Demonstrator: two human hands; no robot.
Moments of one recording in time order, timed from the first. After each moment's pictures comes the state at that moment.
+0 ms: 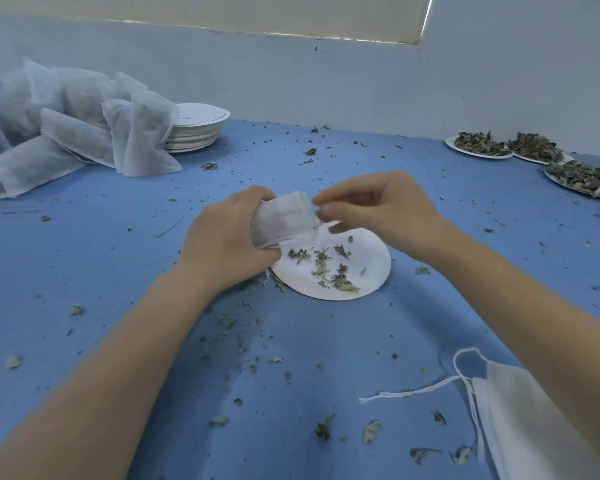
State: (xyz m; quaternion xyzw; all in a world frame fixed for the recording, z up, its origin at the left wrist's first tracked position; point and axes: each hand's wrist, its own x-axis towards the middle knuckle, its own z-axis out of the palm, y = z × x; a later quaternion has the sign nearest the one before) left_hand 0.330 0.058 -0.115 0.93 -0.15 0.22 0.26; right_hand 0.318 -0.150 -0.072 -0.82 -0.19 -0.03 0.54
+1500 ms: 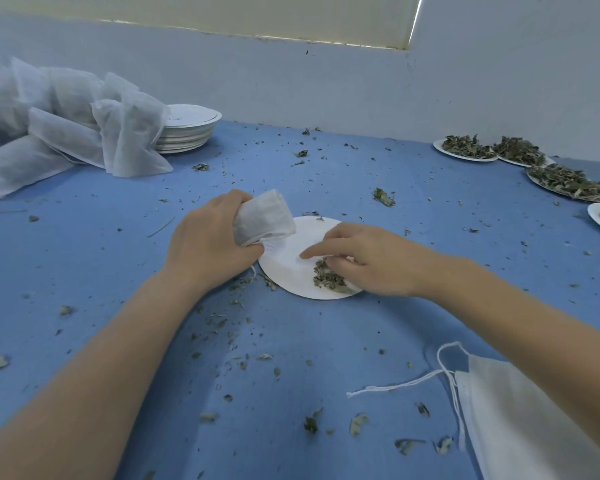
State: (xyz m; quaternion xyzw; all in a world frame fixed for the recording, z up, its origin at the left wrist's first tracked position) left_hand 0.335 0.063 -0.124 0.93 -0.11 0.21 0.28; right_hand 0.309 -0.163 -0.098 -0.96 -0.25 0.08 0.13
